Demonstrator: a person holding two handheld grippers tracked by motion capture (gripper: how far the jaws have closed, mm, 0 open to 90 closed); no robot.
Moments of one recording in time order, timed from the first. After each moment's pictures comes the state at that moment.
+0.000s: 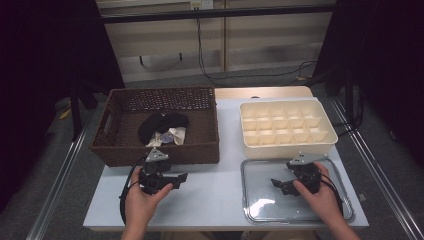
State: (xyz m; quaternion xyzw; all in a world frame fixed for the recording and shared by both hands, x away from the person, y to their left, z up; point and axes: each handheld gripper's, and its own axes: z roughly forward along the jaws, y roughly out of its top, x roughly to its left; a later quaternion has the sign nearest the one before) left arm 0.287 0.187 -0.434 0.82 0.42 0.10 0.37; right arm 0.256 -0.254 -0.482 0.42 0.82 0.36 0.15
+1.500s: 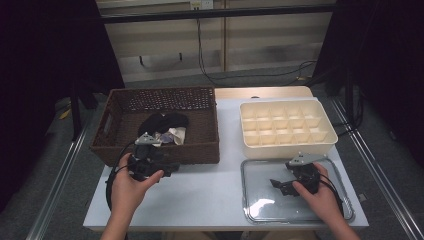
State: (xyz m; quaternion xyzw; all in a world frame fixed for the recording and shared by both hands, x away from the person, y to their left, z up) left arm 0.303 0.197 -0.383 0.83 0.41 0.08 0.36; right arm 0.256 -0.253 -0.483 0.42 0.82 0.36 0.15
